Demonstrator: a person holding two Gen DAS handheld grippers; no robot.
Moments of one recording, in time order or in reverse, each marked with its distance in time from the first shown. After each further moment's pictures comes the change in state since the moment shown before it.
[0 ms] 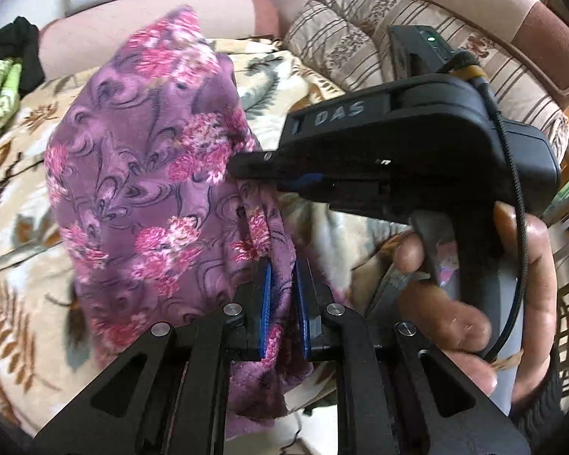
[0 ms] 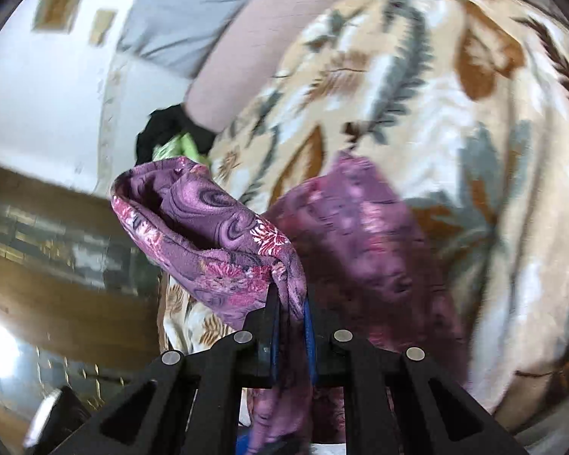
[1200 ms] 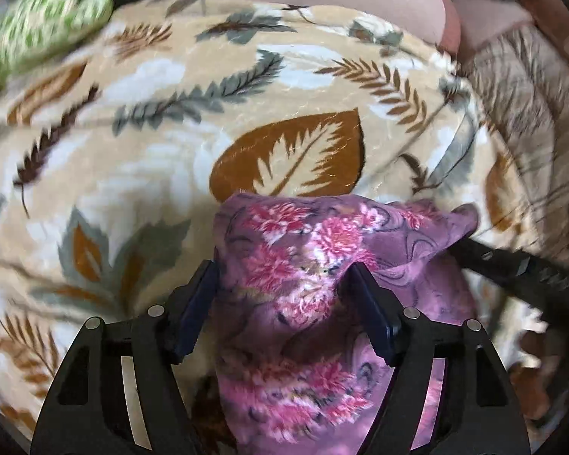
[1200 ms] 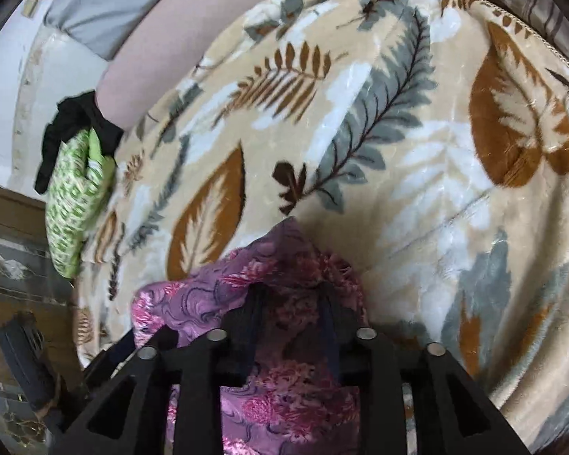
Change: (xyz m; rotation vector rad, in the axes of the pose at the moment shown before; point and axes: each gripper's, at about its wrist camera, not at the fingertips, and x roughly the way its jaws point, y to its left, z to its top) left arm 0.054 0.195 0.066 -0.396 0.117 0.234; right arm 0.090 0.015 0.075 -0.094 0.063 -0.338
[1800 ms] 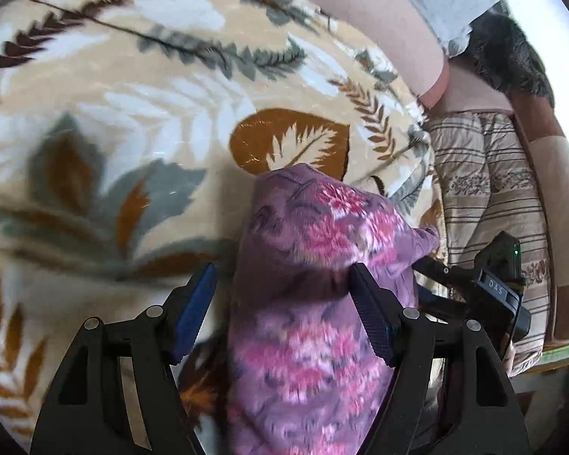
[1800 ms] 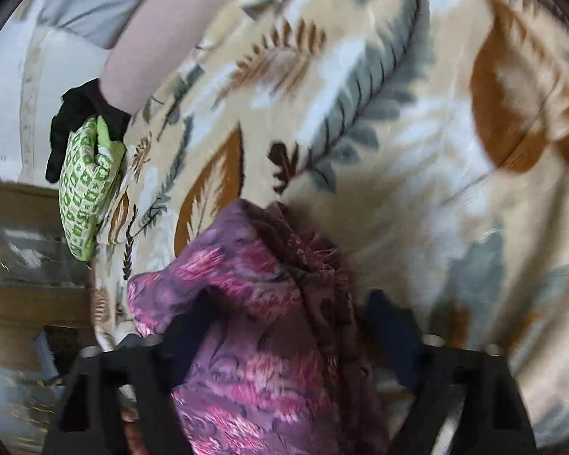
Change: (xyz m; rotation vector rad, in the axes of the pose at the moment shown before) left arm 0.003 0.063 -0.011 -0.272 0.066 -0.362; right arm 0.013 -0.031 0.012 0.100 0.153 0.141
